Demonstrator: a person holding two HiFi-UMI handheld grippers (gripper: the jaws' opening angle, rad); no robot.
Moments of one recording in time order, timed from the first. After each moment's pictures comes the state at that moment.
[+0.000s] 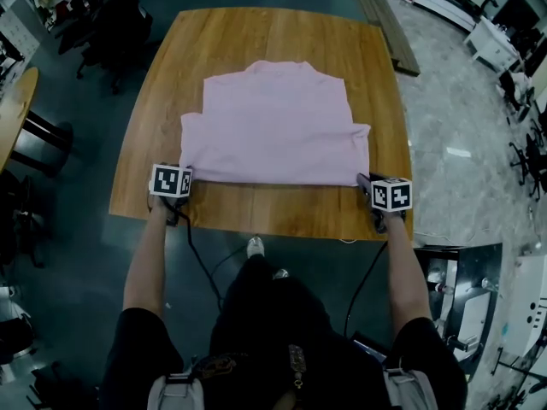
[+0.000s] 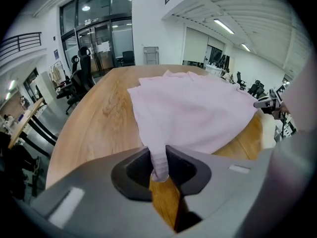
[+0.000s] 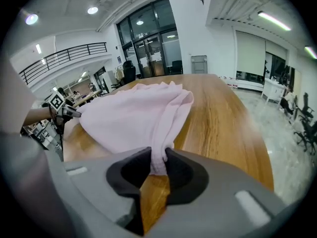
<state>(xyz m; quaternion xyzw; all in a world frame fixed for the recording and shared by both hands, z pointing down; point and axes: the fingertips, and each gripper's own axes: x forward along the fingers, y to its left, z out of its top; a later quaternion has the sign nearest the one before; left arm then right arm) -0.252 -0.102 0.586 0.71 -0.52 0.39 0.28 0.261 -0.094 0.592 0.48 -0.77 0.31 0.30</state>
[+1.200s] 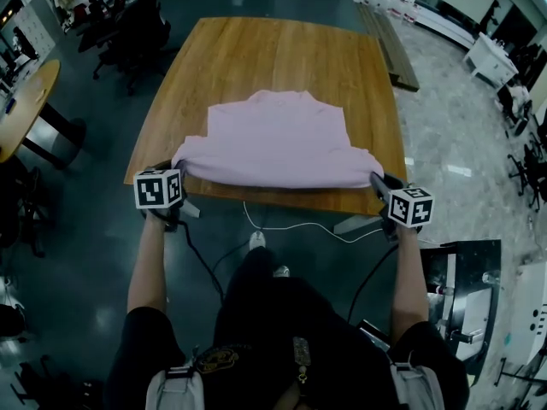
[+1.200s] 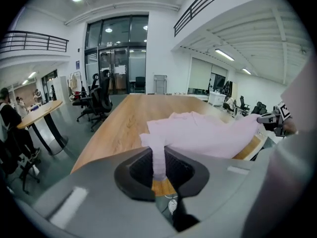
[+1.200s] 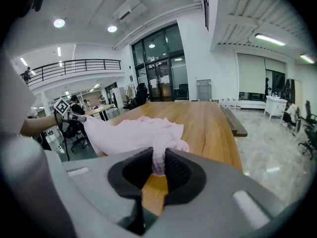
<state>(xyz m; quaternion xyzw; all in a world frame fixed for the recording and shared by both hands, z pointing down) -0.263 0.026 0.455 0.72 -0.60 0.26 0.22 0.253 0.026 0.466 0.49 -0.82 0.22 0.21</state>
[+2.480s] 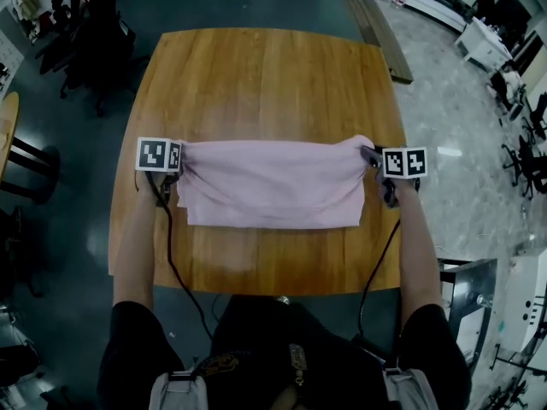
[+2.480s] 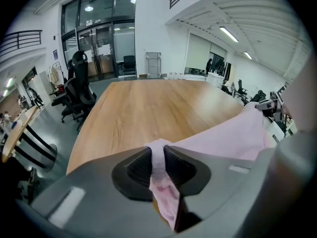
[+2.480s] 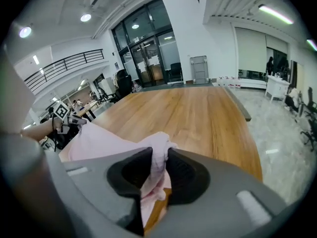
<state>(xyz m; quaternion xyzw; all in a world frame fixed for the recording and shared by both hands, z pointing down) -0.266 -0.325 0.523 0.72 -0.52 0.36 0.29 0.245 -0.311 0.511 0.48 -0.77 0.32 0.27</state>
